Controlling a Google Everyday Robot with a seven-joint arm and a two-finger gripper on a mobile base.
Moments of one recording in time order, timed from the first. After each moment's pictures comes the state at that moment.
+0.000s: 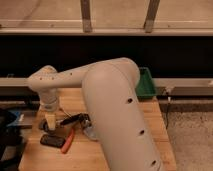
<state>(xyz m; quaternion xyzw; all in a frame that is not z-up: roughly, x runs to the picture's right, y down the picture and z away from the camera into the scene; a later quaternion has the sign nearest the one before) -0.262 0.145 0.774 -0.41 -0.04 0.00 0.91</state>
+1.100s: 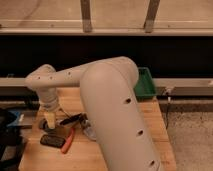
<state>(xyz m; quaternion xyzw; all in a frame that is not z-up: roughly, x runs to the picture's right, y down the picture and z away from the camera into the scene) -0.262 0.128 0.770 -0.40 -0.02 0.00 0.92</state>
